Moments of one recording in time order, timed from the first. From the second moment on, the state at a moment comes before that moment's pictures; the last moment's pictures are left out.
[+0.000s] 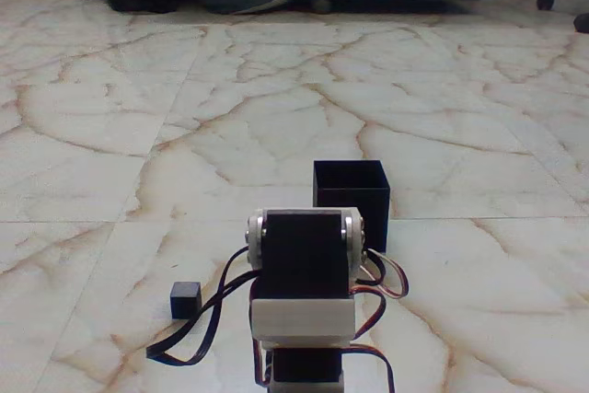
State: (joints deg) arm 0.8 137.0 176.7 38.4 -86.9
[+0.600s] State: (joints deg) arm 0.7 138.3 176.7 38.4 -94.1
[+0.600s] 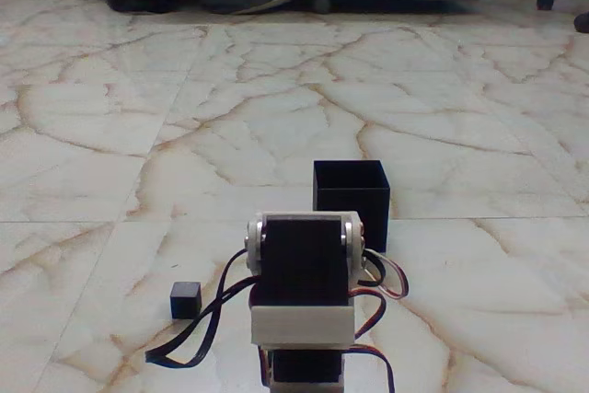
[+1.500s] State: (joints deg) arm -27.2 59.9 85.9 44.9 -71.7
